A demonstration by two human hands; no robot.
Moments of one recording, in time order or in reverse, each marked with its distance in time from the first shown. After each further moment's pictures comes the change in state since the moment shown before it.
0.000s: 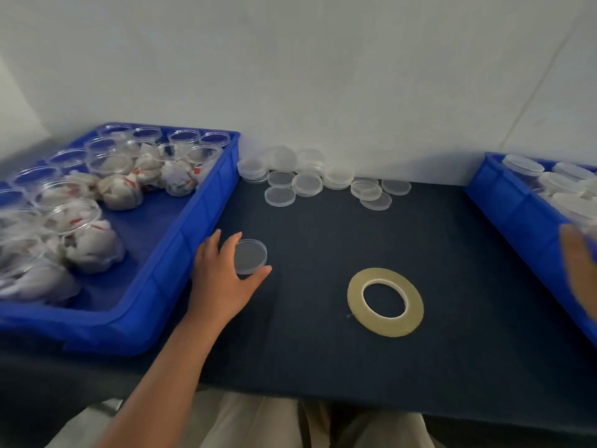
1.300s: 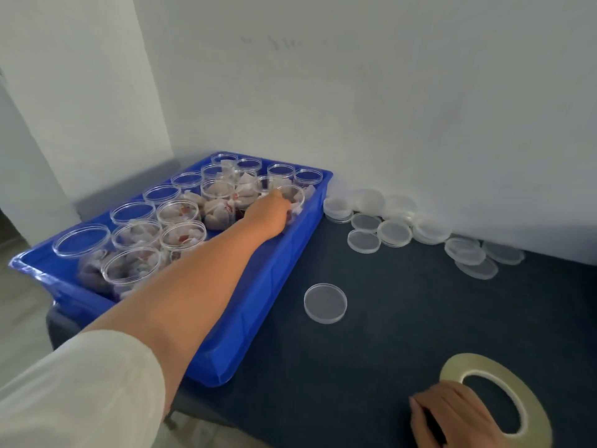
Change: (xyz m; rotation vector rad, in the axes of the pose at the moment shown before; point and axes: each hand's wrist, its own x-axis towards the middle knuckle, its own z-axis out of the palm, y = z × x) left_hand 0.214 -0.048 -0.086 0.444 -0.079 0.165; right_hand -0.137 -0.095 0.198 0.056 -0.140 -0.705
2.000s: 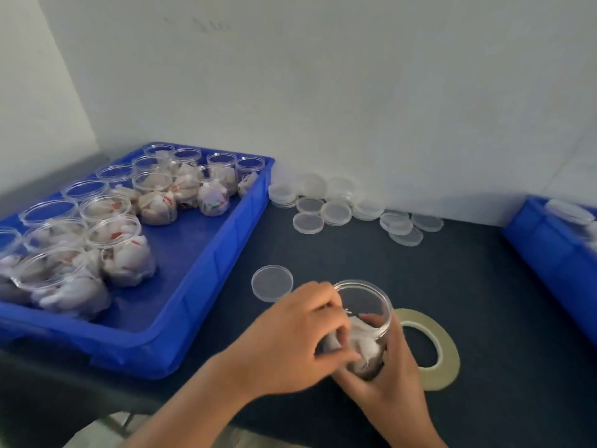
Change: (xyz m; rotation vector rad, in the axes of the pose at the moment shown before) left_hand -0.233 0.164 -0.008 -0.533 0.117 0.695; right_hand -0.013 -0.041 -0.026 0.443 -0.265 0.676
